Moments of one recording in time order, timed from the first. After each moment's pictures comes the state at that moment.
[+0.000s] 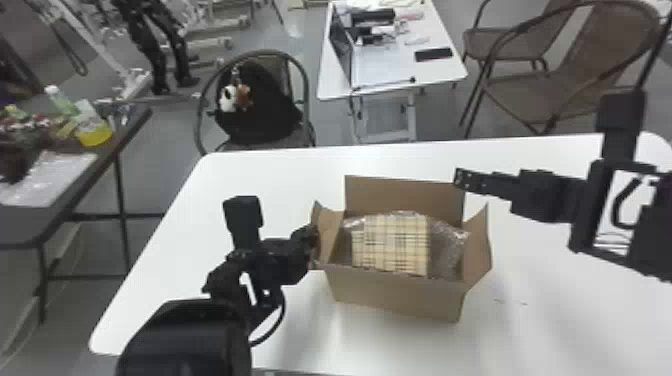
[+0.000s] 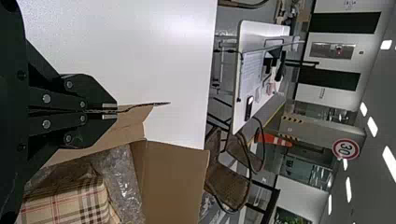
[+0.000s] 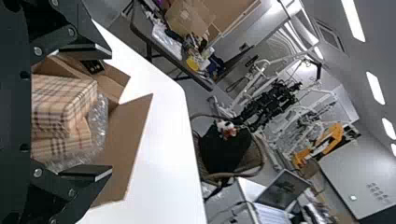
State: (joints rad) left arm 0.15 0.00 0.18 -1.91 0.07 0.62 -0.37; right arm -0.20 -0.26 0.14 -1.90 -0.91 0.96 0.16
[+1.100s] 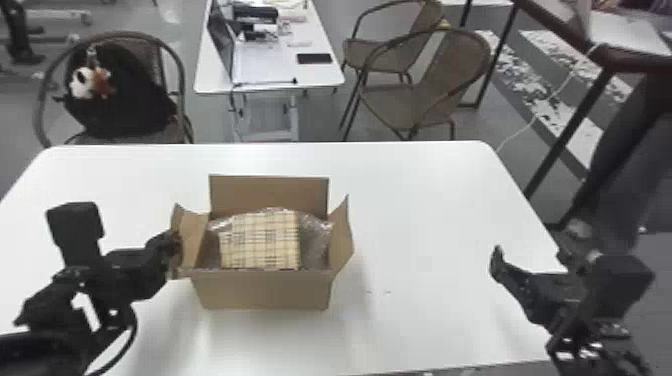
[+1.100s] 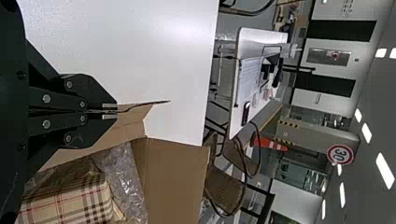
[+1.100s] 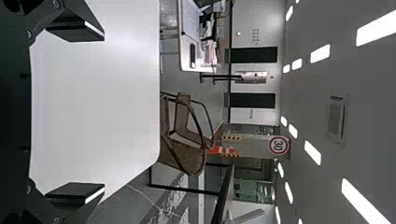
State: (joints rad) left arm 0.17 0.00 0.21 -1.91 0.10 0.60 -0.36; right arm 0.38 -0.15 -0.17 -1.87 -0.15 0.05 0.09
